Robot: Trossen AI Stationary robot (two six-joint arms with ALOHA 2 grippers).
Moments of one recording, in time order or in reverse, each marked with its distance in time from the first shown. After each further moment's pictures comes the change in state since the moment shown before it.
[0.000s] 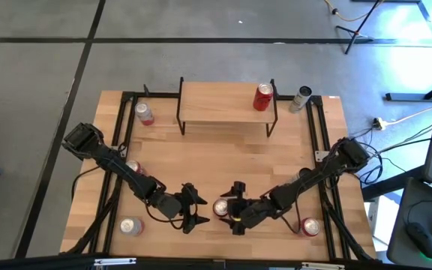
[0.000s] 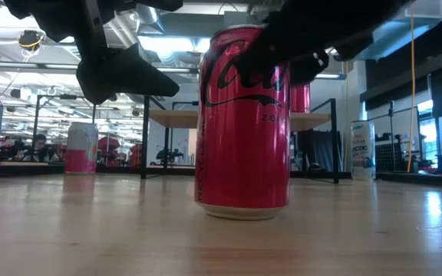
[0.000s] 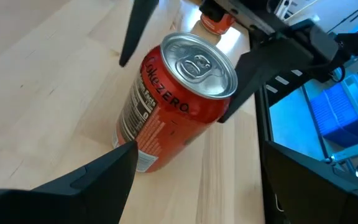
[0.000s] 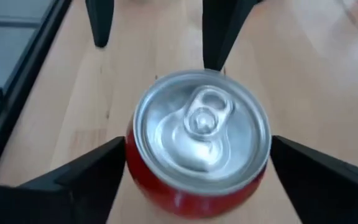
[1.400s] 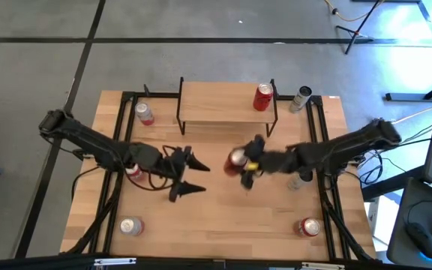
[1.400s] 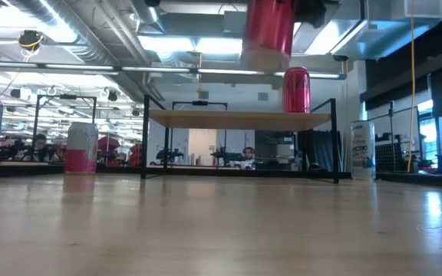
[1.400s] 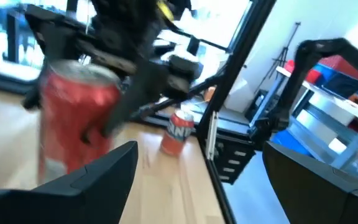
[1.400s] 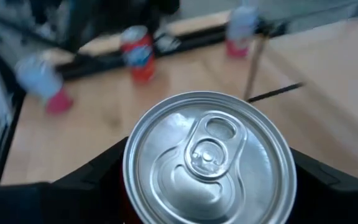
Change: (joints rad) left arm 0.257 -0.438 0.000 0.021 0.272 0.436; right arm -0.265 -0.474 0.002 -0.276 0.011 0.051
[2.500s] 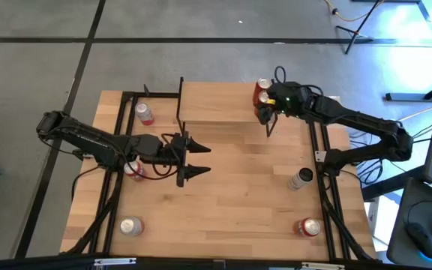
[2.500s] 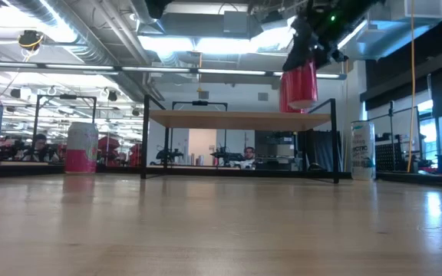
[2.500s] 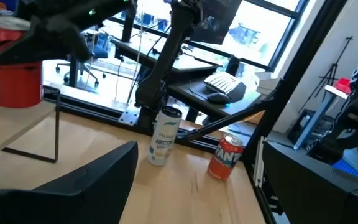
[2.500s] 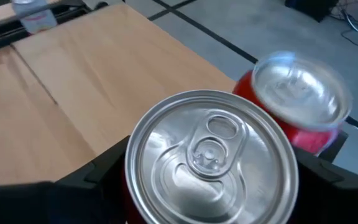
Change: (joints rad) left arm 0.102 -0.021 0.000 -0.006 -0.101 0.035; right arm -0.705 -0.163 -0.031 -0.242 -0.185 -0.238
